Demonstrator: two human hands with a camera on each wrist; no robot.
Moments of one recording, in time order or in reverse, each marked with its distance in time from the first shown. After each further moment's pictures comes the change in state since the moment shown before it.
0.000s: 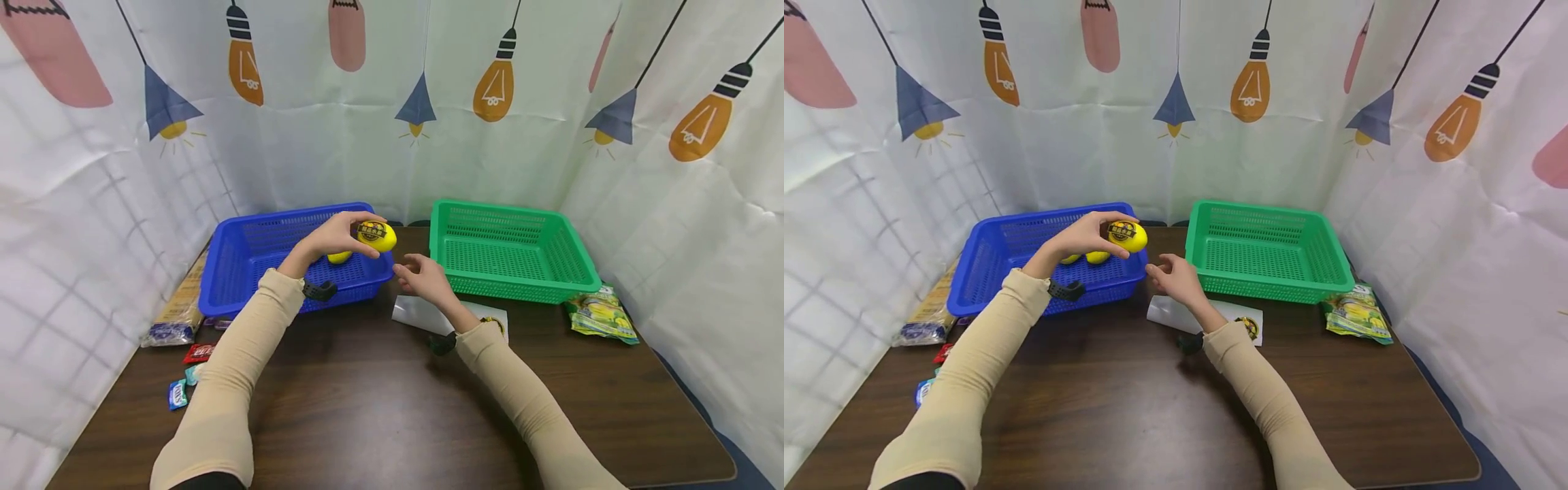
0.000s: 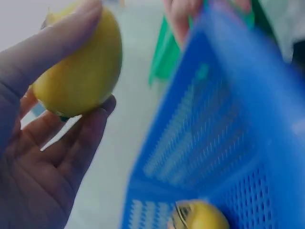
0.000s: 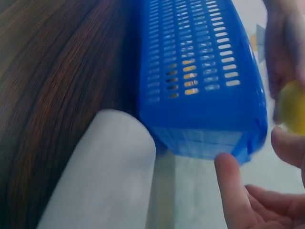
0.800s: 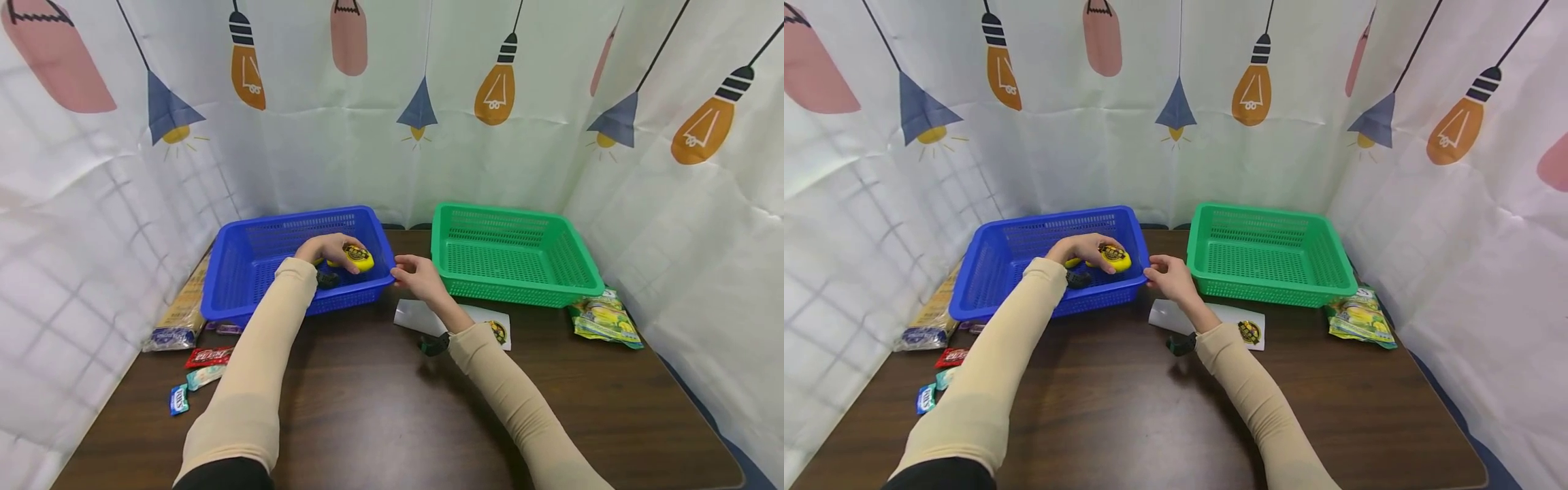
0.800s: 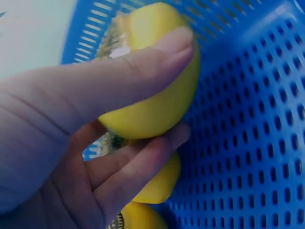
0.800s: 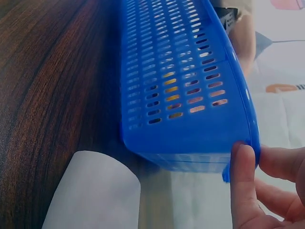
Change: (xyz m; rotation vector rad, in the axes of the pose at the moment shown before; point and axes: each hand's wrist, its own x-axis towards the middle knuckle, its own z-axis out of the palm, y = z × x) left_hand 0.027 -0.072 -0.011 0.212 -0.323 -0.392; right_hand 0.009 -0.015 0.013 0.157 0.017 0.028
